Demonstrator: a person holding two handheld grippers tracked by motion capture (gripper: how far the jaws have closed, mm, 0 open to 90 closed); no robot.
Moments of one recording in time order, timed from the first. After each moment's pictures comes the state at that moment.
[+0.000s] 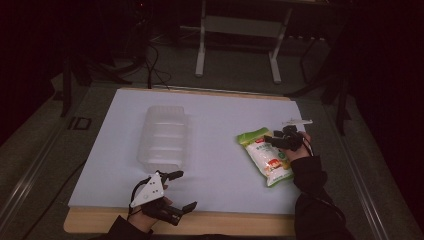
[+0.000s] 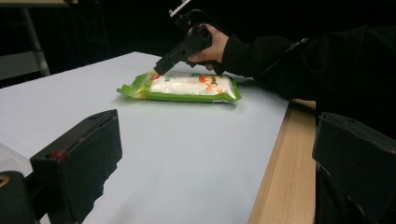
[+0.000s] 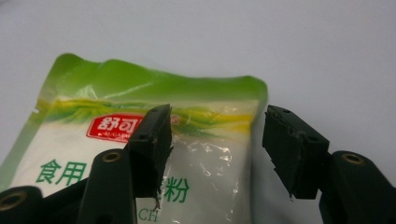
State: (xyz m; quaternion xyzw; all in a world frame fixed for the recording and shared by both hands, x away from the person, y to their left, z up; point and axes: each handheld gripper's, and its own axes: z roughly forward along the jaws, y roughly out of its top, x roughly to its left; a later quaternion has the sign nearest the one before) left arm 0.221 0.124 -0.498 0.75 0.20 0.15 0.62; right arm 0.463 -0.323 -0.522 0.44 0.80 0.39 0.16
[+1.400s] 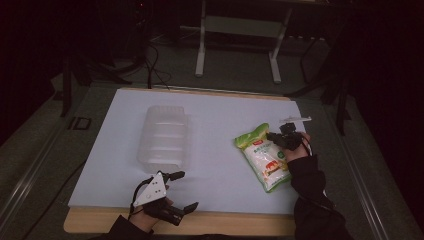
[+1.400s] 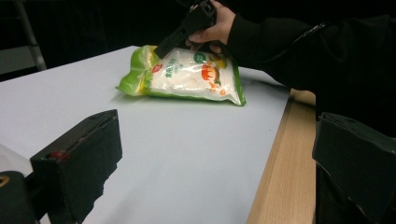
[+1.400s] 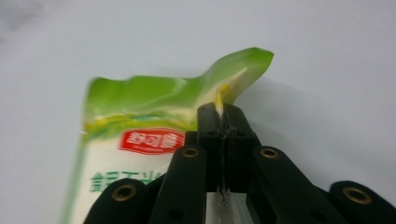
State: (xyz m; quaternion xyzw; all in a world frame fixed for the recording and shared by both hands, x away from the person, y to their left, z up) left arm 0.222 0.120 -0.501 0.76 0.20 0.14 0.61; right arm 0.437 -0.298 -0.483 0.46 0.79 0.37 0.16
